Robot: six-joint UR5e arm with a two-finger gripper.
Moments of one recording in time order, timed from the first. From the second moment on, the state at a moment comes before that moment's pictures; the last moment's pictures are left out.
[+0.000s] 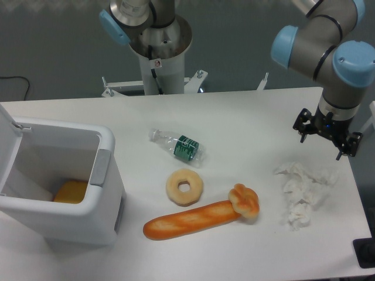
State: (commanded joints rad) arm 2.83 -2.02 -1.41 -1.14 1.58 1.46
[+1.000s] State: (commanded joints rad) arm 2.75 -1.94 -1.64 -1.06 1.54 1.28
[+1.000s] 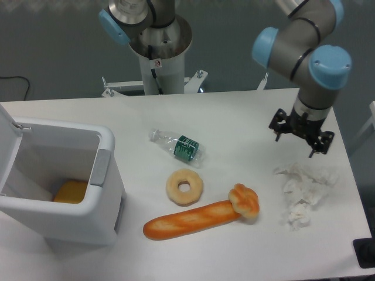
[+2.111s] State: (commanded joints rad) arm 2.58 -2.09 -1.63 -1.03 1.53 1.02
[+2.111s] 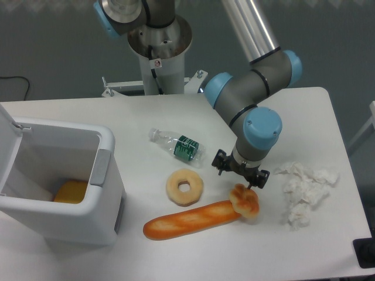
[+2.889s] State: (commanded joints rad) arm 2.60 -2.09 -1.59 -1.03 1.53 1.00
